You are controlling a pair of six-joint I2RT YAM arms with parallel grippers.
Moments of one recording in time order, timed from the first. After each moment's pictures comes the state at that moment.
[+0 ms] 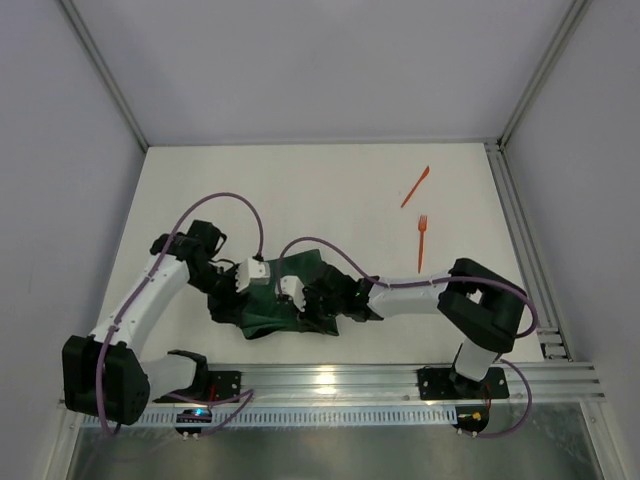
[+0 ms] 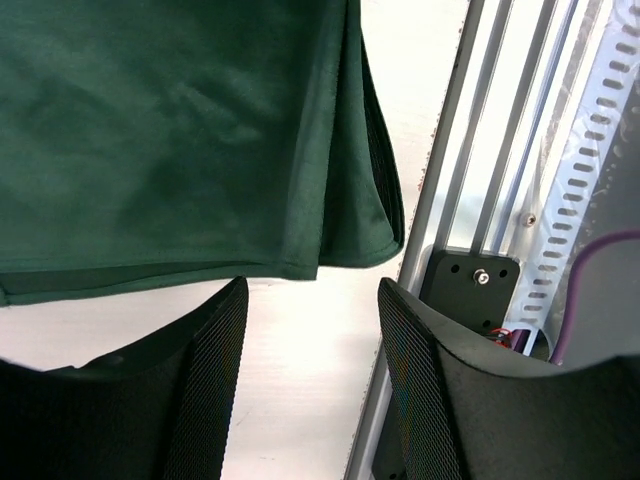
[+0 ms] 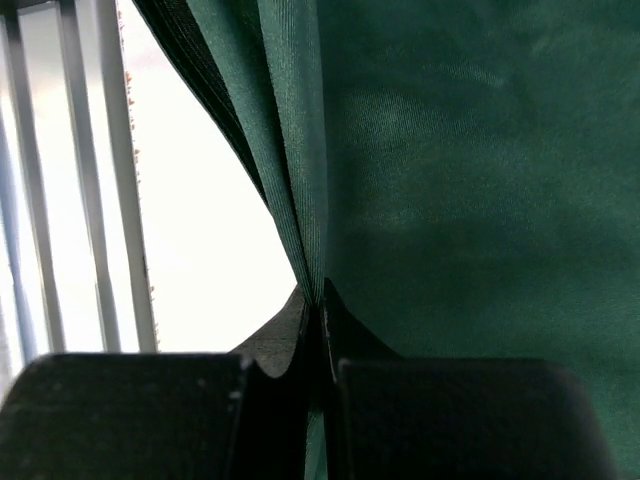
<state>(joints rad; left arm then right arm) -0.25 1.19 0.88 -1.21 0.59 1.05 1.08 1.70 0.80 0.13 -0.36 -0.17</state>
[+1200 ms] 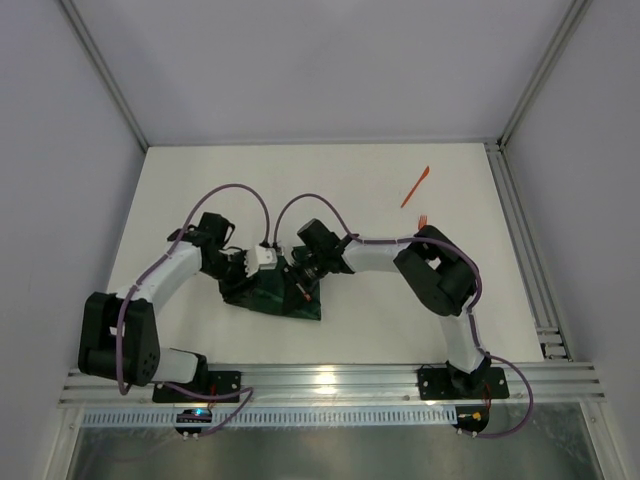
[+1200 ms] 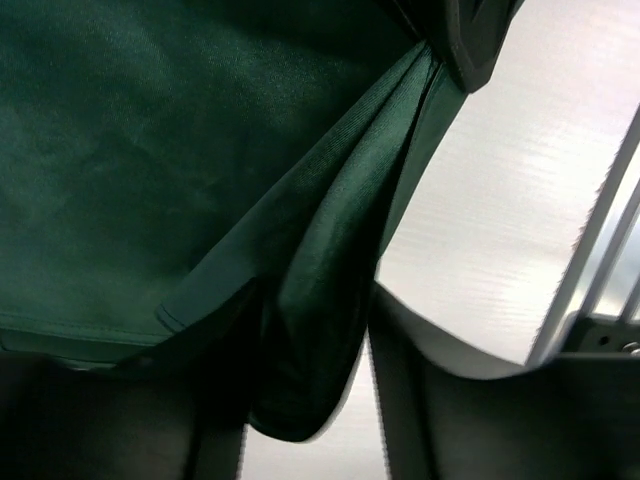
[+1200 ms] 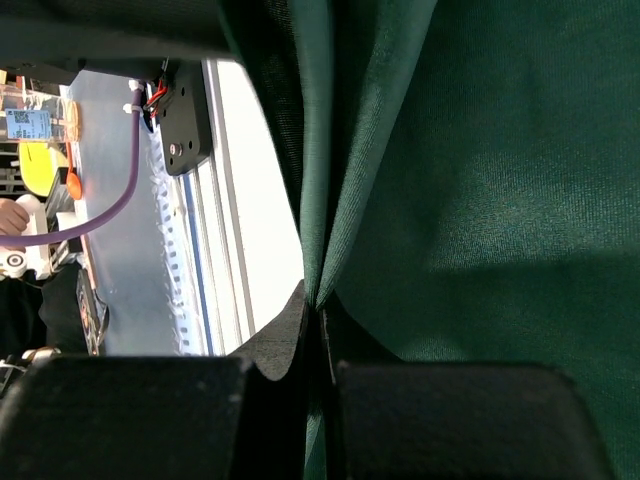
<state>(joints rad) -0.21 1.38 0.85 -0.88 0.57 1.03 0.84 2.05 1.23 -0.12 -0.93 0.17</state>
